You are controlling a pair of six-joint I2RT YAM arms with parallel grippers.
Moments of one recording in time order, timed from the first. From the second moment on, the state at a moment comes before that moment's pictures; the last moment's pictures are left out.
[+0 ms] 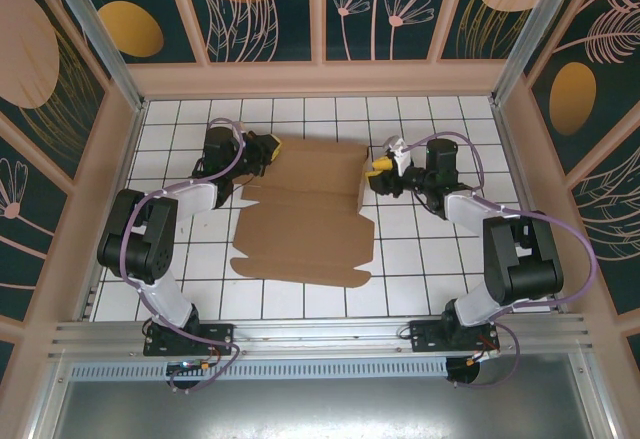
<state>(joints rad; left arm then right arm) -0.26 1.75 0.91 0.52 0.52 -1.35 0.18 1.54 0.75 0.27 -0.81 -0.25</state>
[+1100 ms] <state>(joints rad) -0.25 1.75 0.82 0.70 0.49 -1.36 0.41 1.66 0.82 0.41 -0.11 -0.36</state>
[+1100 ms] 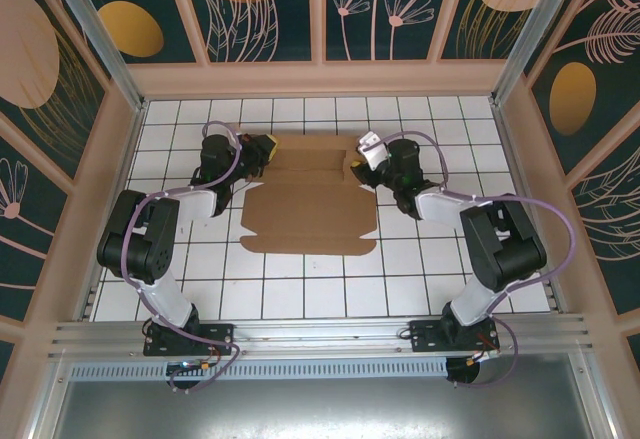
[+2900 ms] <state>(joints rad) -0.24 1.77 0.89 0.65 0.45 -1.50 0.41 1.97 1.10 0.43 -0.06 -0.35</state>
